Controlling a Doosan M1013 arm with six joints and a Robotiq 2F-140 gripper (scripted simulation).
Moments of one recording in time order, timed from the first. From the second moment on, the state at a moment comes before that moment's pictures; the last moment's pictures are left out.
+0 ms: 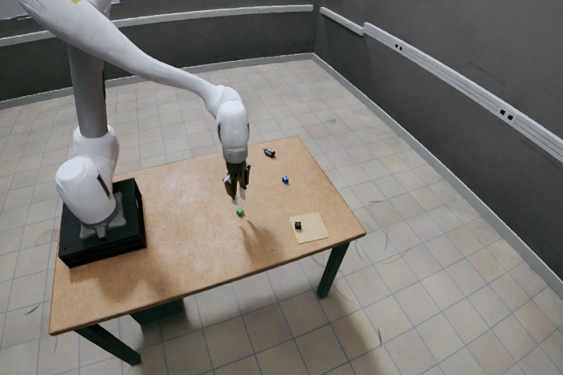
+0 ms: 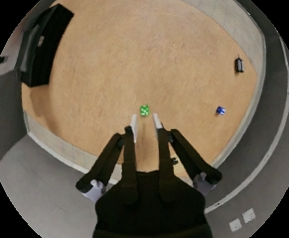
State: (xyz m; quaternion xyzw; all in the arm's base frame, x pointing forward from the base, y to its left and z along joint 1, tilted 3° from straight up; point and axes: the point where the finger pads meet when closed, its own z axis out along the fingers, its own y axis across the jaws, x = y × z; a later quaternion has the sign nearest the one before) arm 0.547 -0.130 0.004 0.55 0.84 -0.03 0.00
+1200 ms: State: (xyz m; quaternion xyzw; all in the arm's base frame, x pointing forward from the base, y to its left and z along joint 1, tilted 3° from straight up) arm 0.546 -0.132 -0.031 0.55 0.84 -0.03 0.00
